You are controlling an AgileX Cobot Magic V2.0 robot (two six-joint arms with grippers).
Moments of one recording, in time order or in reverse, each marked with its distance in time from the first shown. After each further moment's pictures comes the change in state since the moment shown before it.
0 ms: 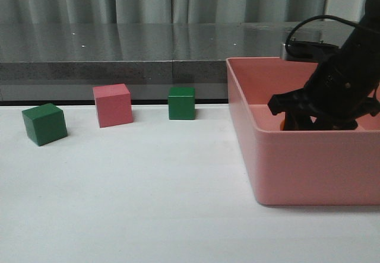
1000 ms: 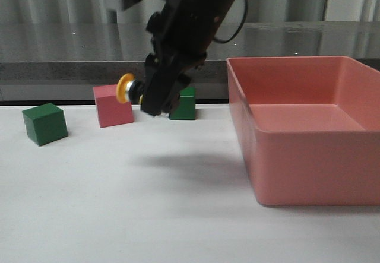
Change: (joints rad) left arm 0.000 0.000 0.000 0.000 0.000 0.000; right arm 0.400 0.158 -0.564 -0.003 0.417 -0.730
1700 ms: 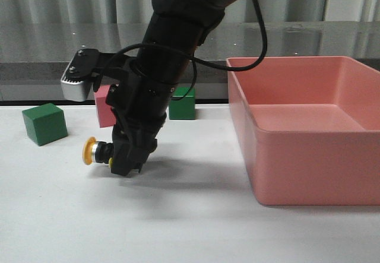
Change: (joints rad) left arm 0.000 0.000 0.000 0.000 0.000 0.000; right arm 0.091 0.198 -0.069 0.000 -0.077 -0.182
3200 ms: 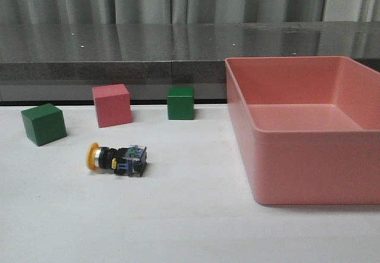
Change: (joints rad) left arm 0.000 0.000 0.000 0.000 0.000 0.000; right arm -0.699 -0.703 0.088 -0.048 0.219 0.740
